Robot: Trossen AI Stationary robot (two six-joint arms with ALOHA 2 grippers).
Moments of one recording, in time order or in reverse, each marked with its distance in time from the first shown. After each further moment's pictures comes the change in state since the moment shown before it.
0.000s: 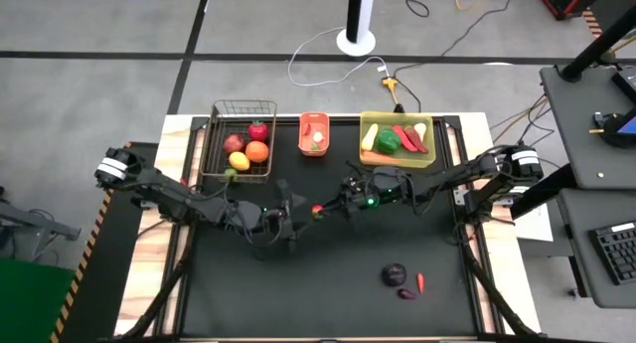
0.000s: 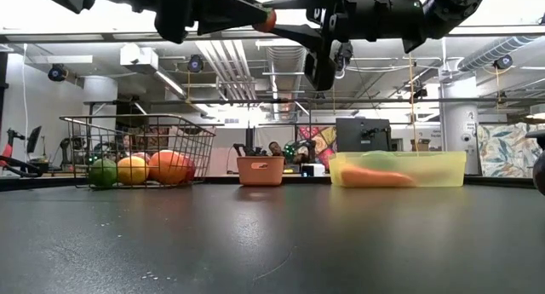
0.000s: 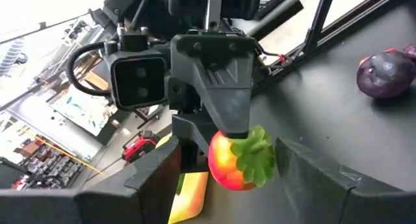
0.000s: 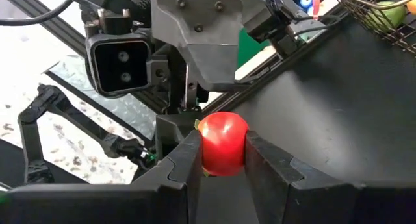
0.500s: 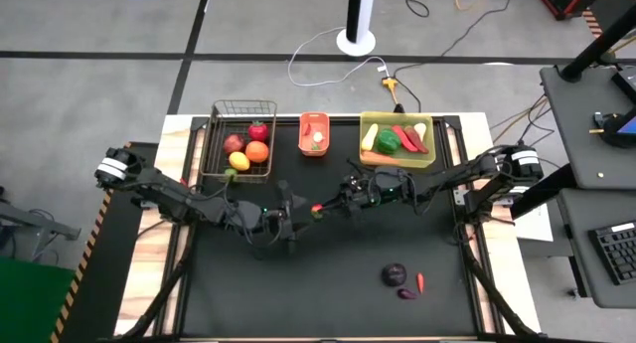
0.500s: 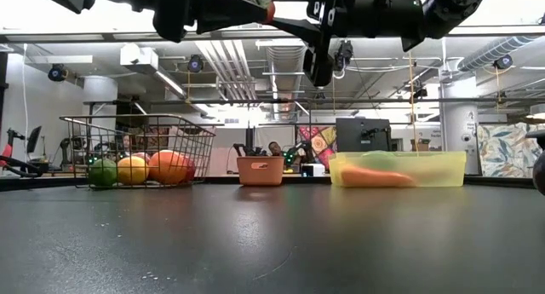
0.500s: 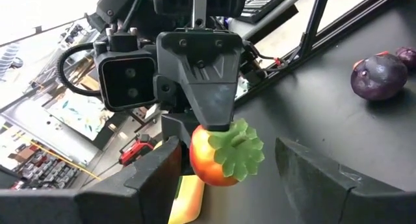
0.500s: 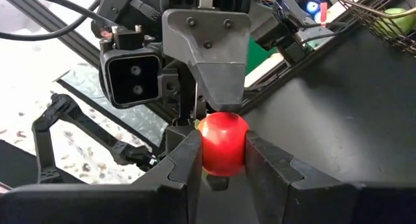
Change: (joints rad) left arm 0.001 0.000 0.000 0.001 0.022 0.004; right arm 0.000 0.000 0.001 0.040 0.000 0.026
